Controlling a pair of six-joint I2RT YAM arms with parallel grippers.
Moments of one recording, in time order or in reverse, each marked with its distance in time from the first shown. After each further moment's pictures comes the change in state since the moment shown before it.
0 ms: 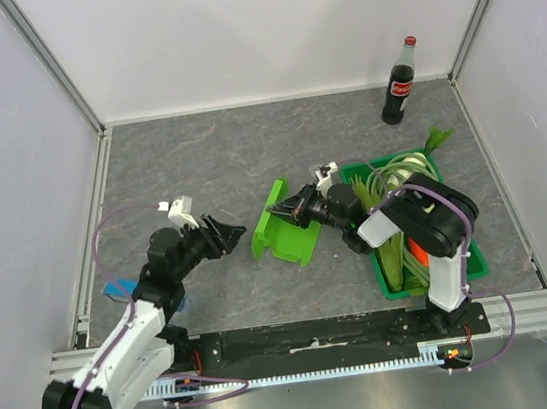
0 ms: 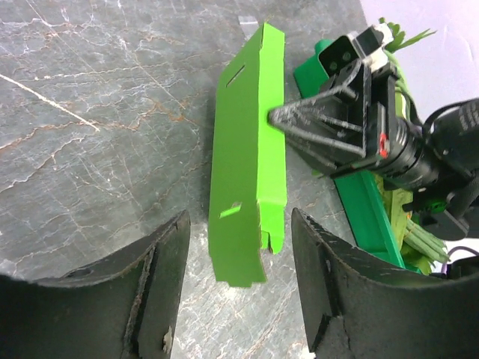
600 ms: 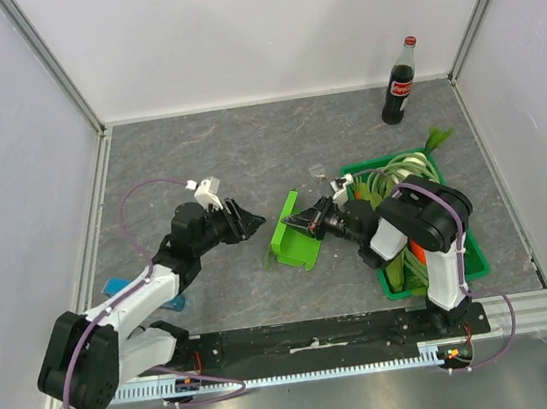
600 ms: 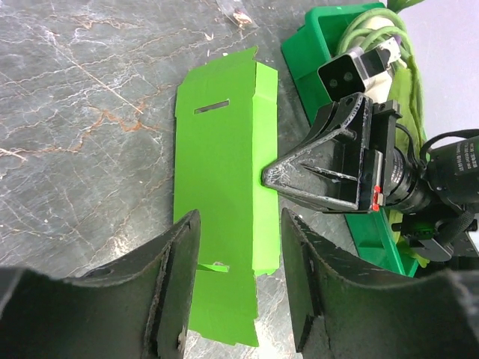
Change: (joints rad) left arm -0.111 0.401 0.195 0.096 0.016 0.006; right arm -0.031 0.087 -0.206 0.321 -0.034 -0.040
